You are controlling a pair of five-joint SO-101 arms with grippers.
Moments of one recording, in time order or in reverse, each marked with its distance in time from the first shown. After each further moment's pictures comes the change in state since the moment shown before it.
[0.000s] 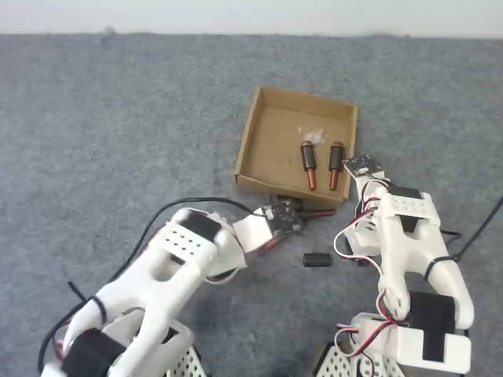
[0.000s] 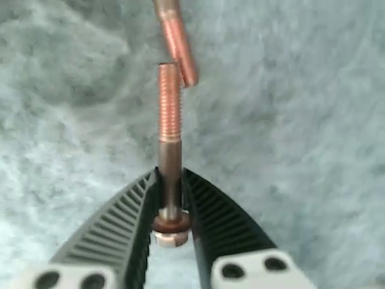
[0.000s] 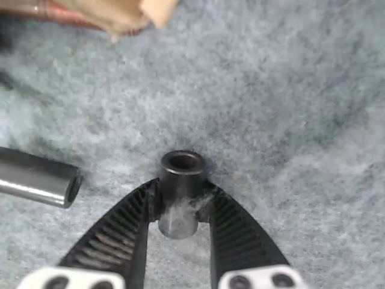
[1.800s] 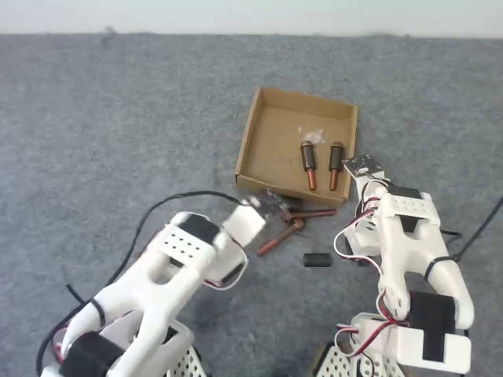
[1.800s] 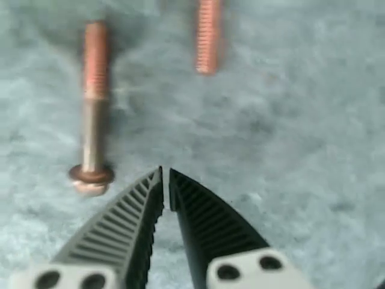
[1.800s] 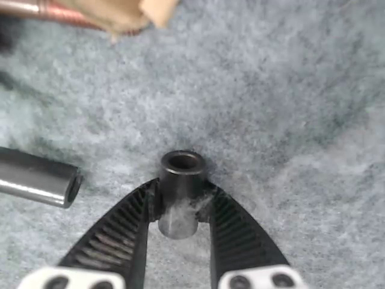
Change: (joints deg) left arm 0.8 -1.1 1.6 1.9 22.3; right arm 0.0 0.0 0.0 0.0 0.0
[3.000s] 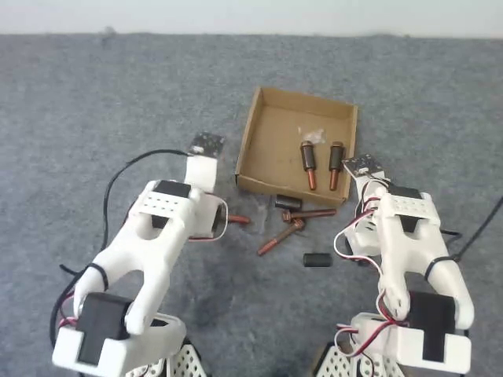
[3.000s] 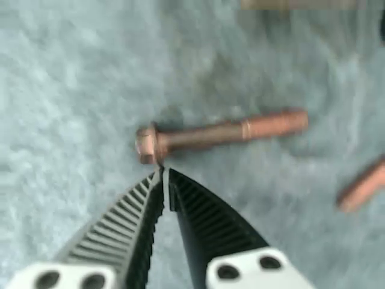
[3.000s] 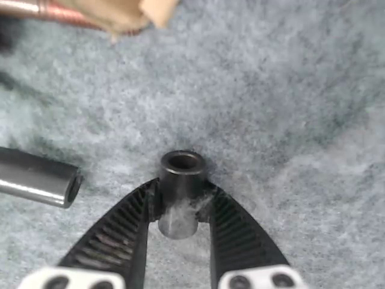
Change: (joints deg) left arm -17.1 16.1 -11.9 -10.9 17.5; right arm 0.0 0.0 0.0 0.0 0.0
